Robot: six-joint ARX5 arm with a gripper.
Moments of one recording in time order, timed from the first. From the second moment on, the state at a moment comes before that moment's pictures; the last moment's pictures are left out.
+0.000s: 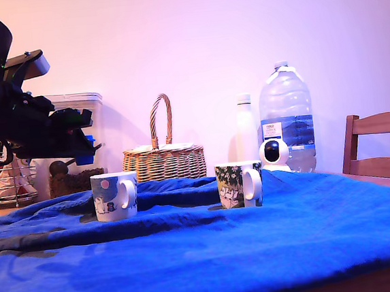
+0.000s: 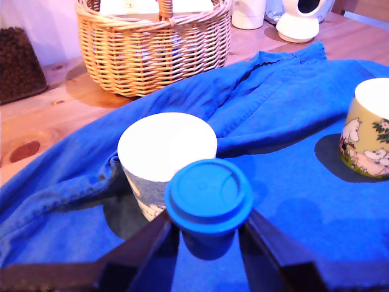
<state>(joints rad) -0.25 1.61 0.75 0.49 0.16 0.01</state>
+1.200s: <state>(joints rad) -0.22 1.71 1.10 0.30 0.23 0.01</state>
